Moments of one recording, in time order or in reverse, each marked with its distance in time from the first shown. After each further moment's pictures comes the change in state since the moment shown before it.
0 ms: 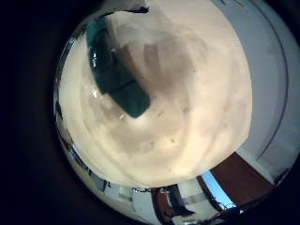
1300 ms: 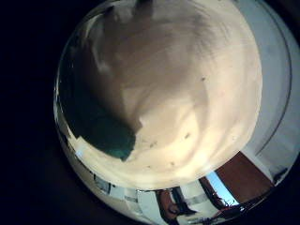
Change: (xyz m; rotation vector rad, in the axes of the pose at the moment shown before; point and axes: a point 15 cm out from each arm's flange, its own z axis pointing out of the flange) left arm 0.003 -0.011 0.001 -0.021 0.009 0.021; right arm 0.024 -0.010 0.030 -0.102 0.021 0.065
